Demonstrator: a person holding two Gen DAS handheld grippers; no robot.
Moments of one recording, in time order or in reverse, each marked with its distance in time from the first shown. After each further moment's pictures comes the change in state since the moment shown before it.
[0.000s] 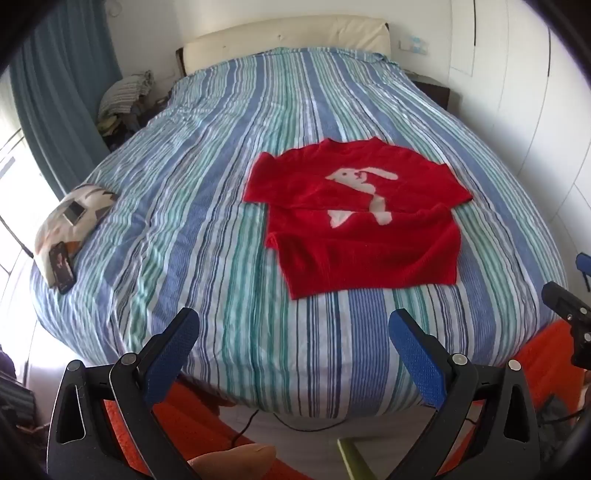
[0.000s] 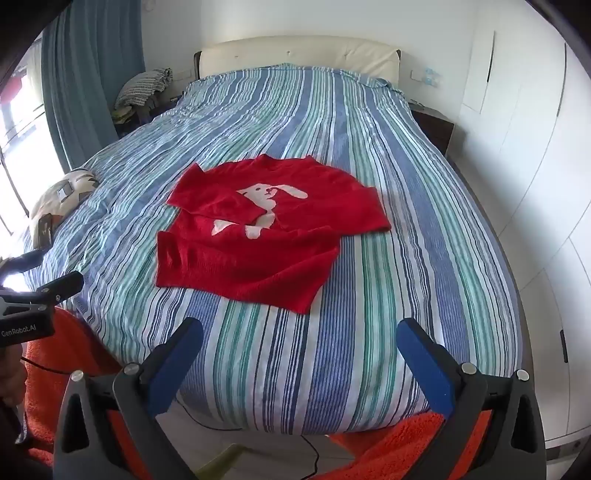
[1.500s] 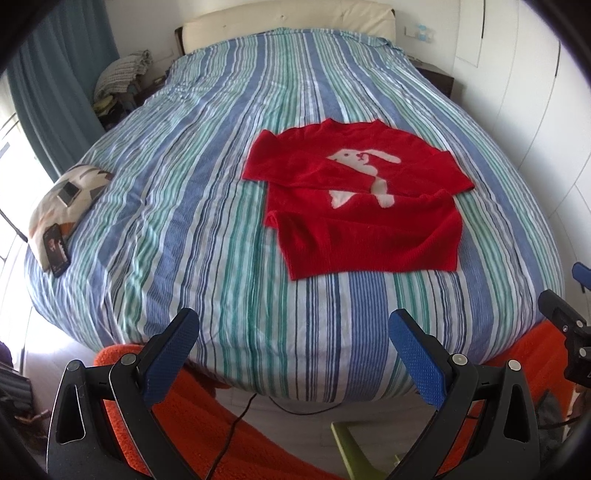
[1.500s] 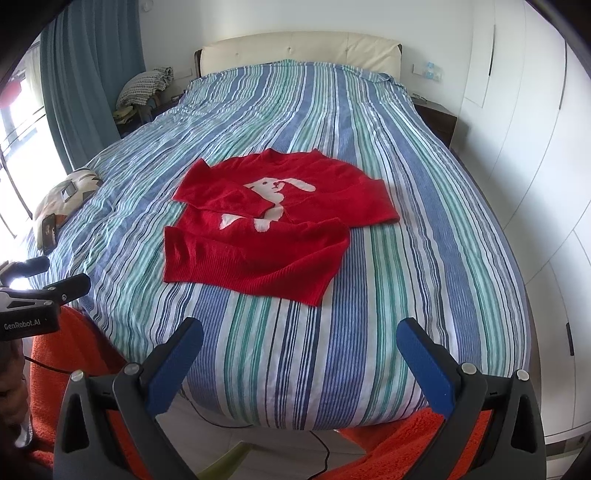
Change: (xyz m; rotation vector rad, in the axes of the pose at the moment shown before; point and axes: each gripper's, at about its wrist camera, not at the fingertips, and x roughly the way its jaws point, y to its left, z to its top) left arm 0.013 0.017 -0.003 -0.059 0.107 -0.070; right arm 0.004 0.011 -0.007 0.014 0.016 0.004
